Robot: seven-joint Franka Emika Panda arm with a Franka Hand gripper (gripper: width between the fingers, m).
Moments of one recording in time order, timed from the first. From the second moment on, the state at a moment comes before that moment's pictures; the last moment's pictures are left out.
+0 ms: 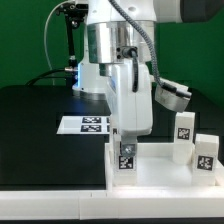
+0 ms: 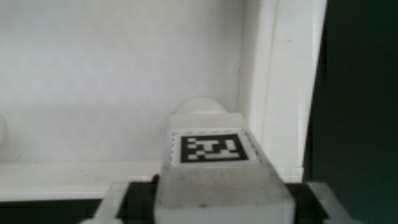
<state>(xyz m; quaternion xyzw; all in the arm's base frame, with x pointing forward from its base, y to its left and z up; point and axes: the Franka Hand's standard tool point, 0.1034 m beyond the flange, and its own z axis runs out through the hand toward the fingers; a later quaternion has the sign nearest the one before) 0.633 0.001 0.074 -0.69 0.72 -0.03 0.06</state>
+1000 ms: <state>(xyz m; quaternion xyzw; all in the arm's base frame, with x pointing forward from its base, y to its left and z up) 0.635 -0.006 0.077 -0.95 0.29 -0.06 0.03</state>
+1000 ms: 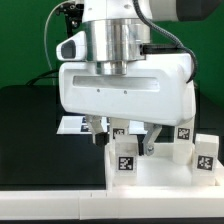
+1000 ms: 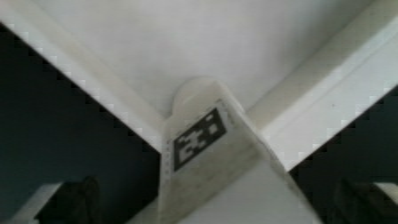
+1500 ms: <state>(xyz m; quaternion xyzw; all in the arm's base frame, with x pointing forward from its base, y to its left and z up) 0.638 0.003 0.074 -0.99 0.14 -0.07 0.02</state>
